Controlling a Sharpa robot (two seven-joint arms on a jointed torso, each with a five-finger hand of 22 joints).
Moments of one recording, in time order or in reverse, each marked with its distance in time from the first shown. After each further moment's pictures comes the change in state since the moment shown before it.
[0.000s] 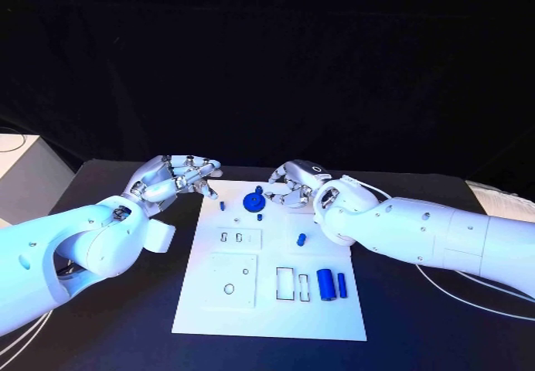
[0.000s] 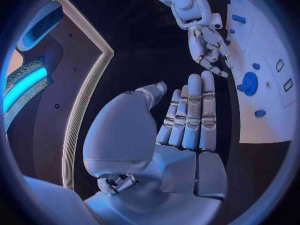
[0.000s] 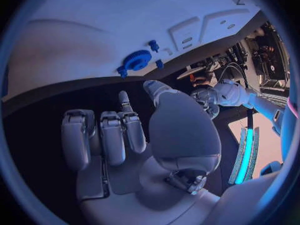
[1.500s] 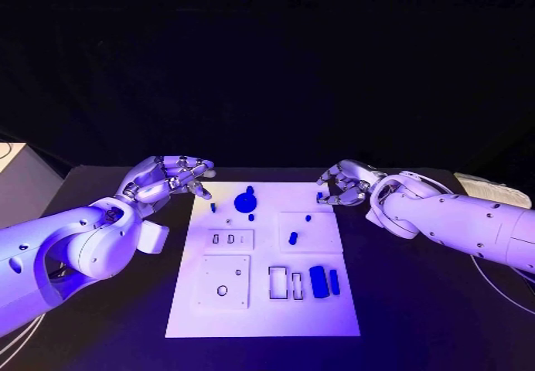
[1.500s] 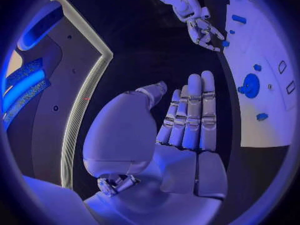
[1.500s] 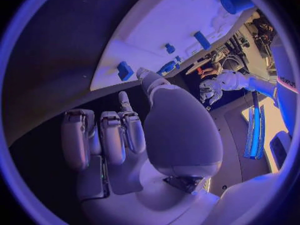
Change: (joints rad) left arm -0.001 0.003 0.000 -0.011 -0.002 0.009 0.001; left_hand 0.000 0.000 0.000 0.000 0.000 0.000 0.000 0.000 0.000 0.000 0.000 0.000 0.000 0.000 0.000 -0.001 0.001 0.000 0.000 0.000 0.003 0.002; right arm -0.009 -0.230 0.003 -0.057 0.207 0.164 0.224; right_hand 0.138 -0.064 -0.010 -0.120 -0.175 0.000 0.007 -0.017 -0.007 0.000 0.000 -0.007 -0.001 0.000 0.000 0.000 0.000 0.000 0.000 0.000 -0.013 0.000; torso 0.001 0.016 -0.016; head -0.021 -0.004
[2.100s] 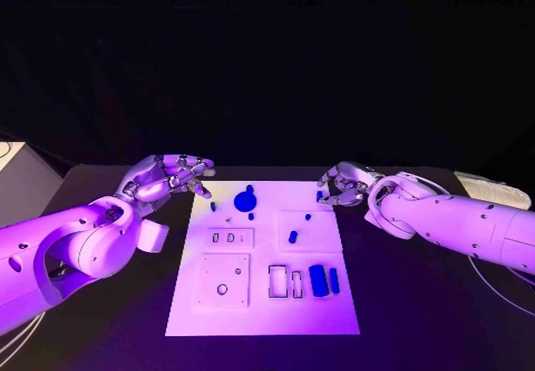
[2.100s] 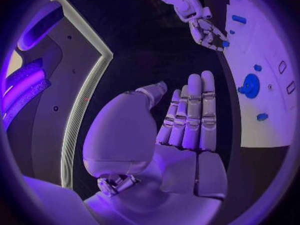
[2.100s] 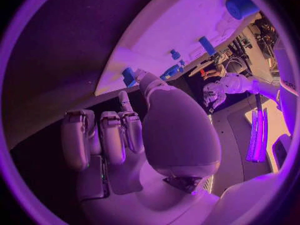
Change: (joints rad) left arm 0.000 0.000 0.000 0.000 -0.002 0.001 0.000; left_hand 0.000 0.000 0.000 0.000 0.000 0.000 0.000 0.000 0.000 0.000 0.000 0.000 0.000 0.000 0.000 0.000 0.000 0.000 0.000 0.000 0.000 0.000; right arm -0.010 0.017 0.000 -0.017 -0.019 0.002 -0.034; right_hand 0.020 0.032 -0.005 0.000 -0.001 0.020 -0.008 0.007 0.004 0.000 0.000 0.000 0.001 0.000 0.000 0.000 0.000 0.000 0.000 0.000 0.005 0.000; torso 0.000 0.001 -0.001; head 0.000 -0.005
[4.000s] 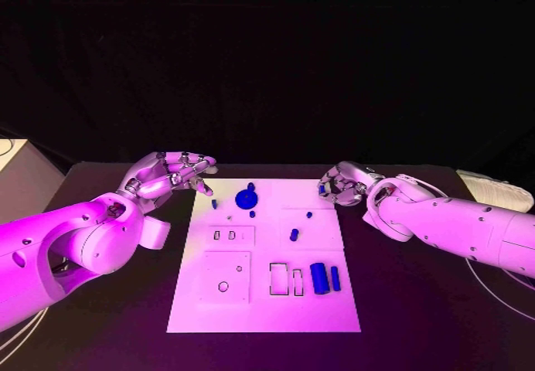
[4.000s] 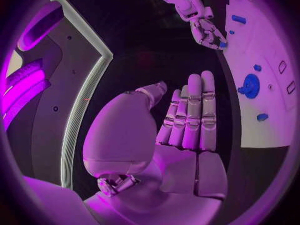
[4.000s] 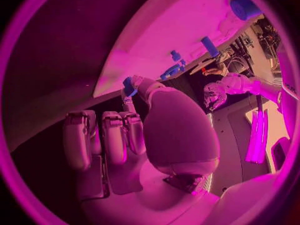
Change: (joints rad) left arm 0.000 -0.001 0.000 -0.001 -0.003 0.002 -0.001; left_hand 0.000 0.000 0.000 0.000 0.000 0.000 0.000 0.000 0.001 0.000 0.000 0.000 0.000 0.000 0.000 0.000 0.000 0.000 0.000 0.000 0.000 0.000; right arm -0.016 0.012 -0.001 0.010 0.001 -0.056 -0.015; right_hand -0.017 0.080 0.187 -0.016 -0.050 0.102 -0.043 0.072 0.014 0.000 -0.040 0.027 -0.001 -0.002 -0.031 0.000 0.000 0.000 0.000 -0.025 0.020 0.000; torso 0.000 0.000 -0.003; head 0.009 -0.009
